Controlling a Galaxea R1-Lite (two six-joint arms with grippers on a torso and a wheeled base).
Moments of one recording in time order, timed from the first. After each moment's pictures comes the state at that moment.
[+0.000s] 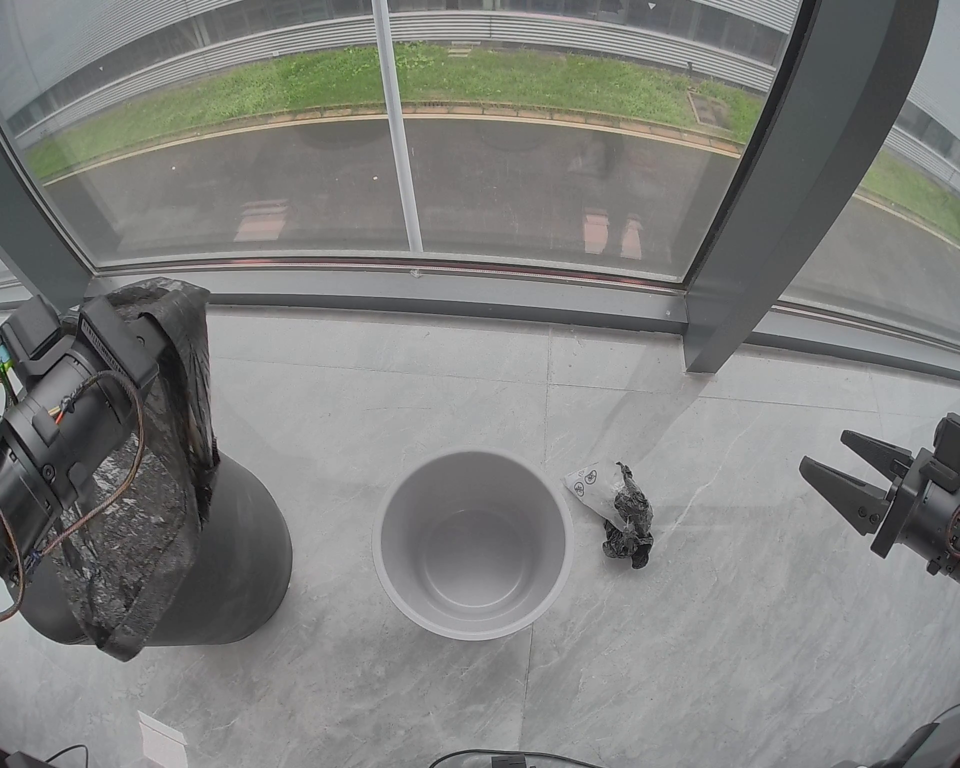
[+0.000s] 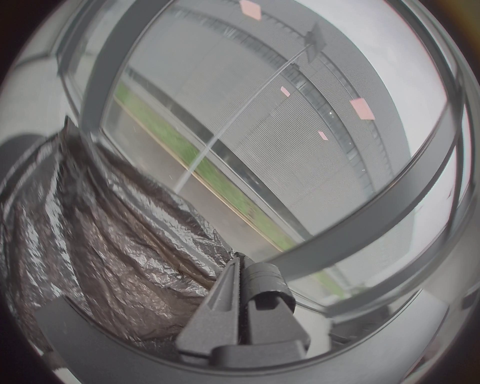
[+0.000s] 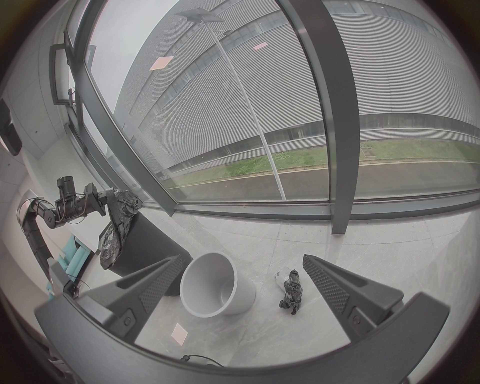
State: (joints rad) left arm -0.47 1.23 -0.63 -0.72 0.14 -0.64; right arm 0.18 1.16 -0.27 -0.81 0.32 0.15
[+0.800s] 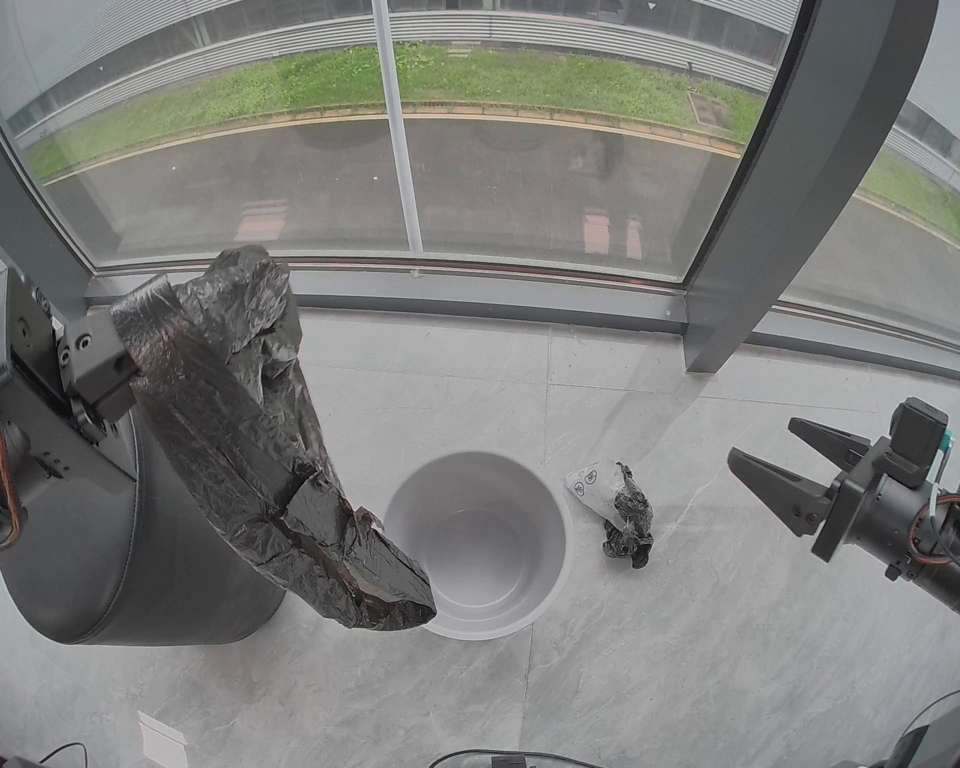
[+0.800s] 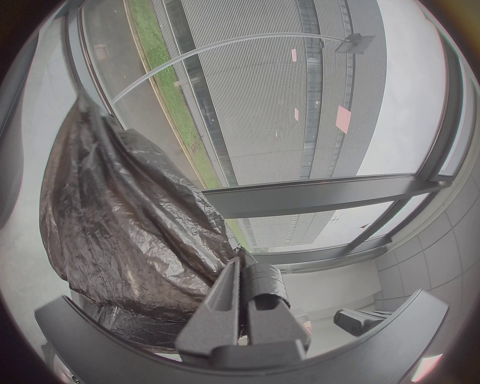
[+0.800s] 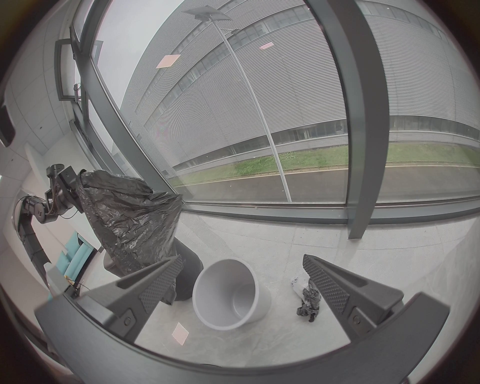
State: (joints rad) left arm -0.51 1.11 -0.70 -0.58 -0.46 -1.07; right arm 0.55 1.25 -0.37 -0.81 -0.01 0.16
